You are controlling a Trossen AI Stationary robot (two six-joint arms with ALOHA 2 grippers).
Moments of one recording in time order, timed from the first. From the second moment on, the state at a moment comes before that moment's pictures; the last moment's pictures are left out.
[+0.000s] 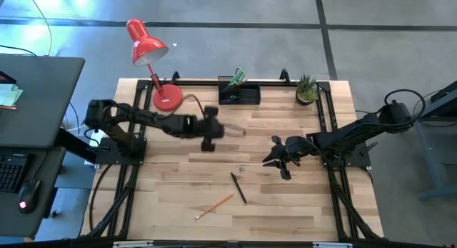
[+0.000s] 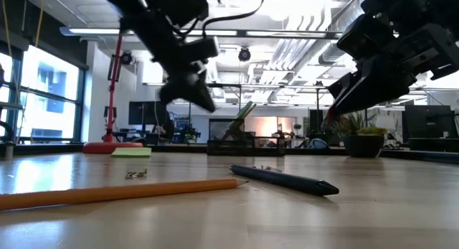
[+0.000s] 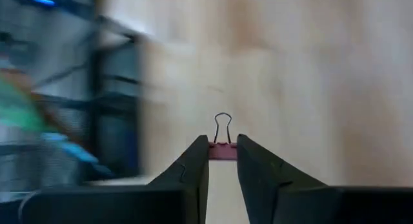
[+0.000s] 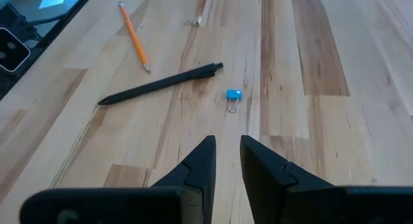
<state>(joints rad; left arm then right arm) 0.20 1.61 0.93 -0.16 -0.38 0.48 0.17 1.24 0.35 0.33 -0.07 0.10</state>
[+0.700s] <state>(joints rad) 0.64 1.82 0.93 0.30 0.02 0.50 0.17 1.24 0.35 0.40 0.00 0.07</state>
